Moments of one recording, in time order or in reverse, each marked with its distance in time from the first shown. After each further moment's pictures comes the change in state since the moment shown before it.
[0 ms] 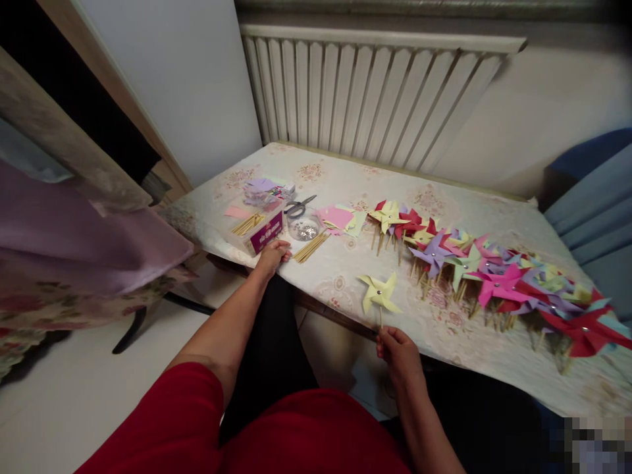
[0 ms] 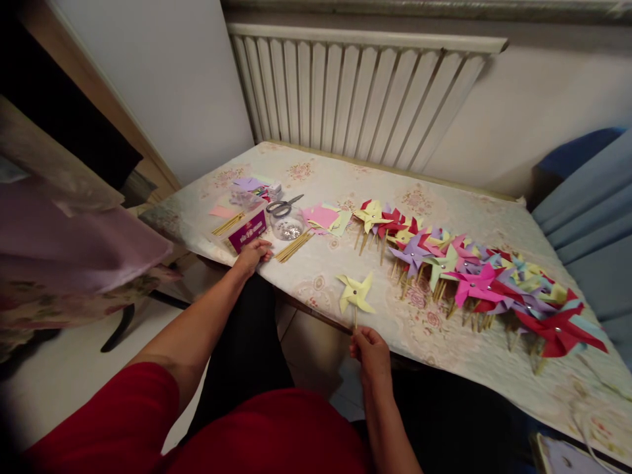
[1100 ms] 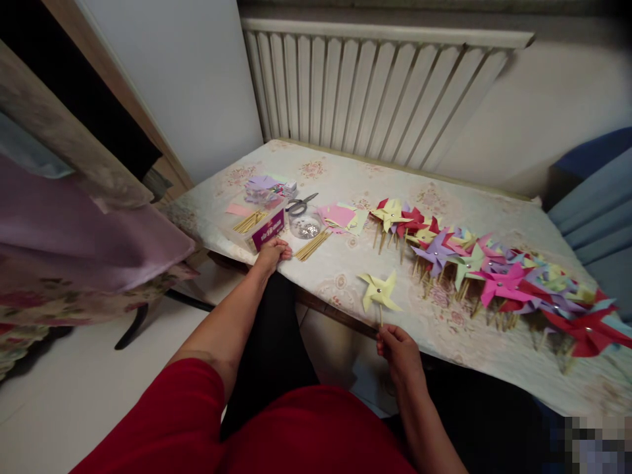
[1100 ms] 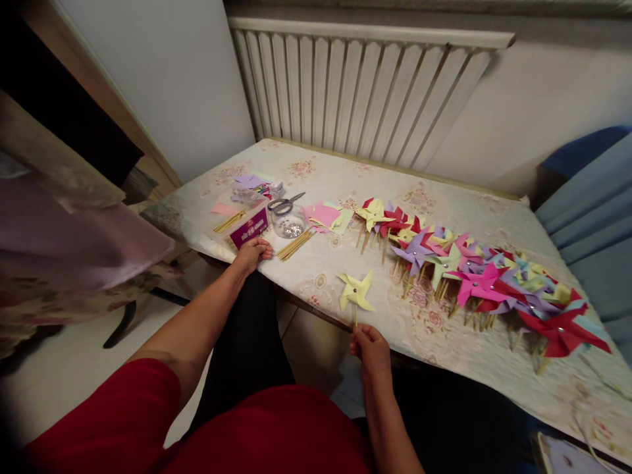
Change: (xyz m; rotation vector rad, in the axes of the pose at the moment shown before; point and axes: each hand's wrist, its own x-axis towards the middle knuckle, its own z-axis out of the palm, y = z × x) left_hand -0.005 0.010 0.001 -0.115 0.062 -0.110; right_hand 0.000 0.000 0.002 -0.031 -0.010 -0.004
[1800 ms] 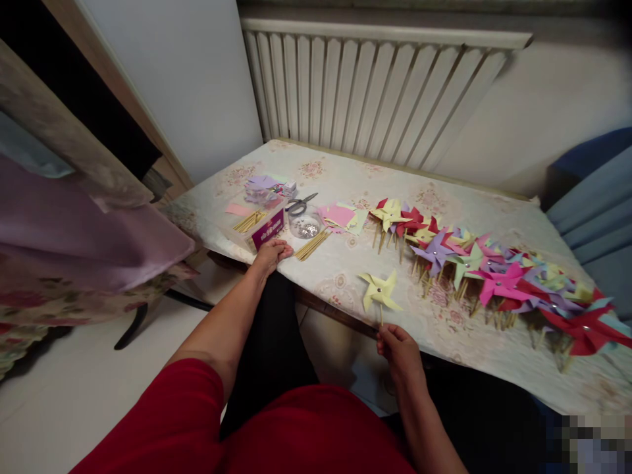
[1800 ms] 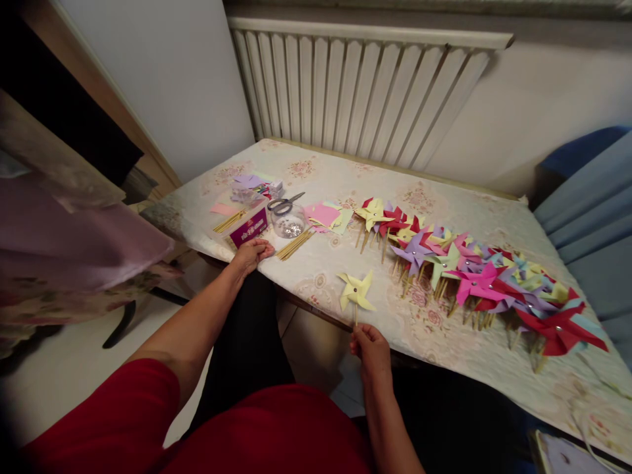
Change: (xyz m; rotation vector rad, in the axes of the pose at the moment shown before) left_hand 0.003 -0.002 -0.004 -0.099 -0.024 -0.043; right_hand -0.002 -0.002 -0.001 -0.010 0.005 0.003
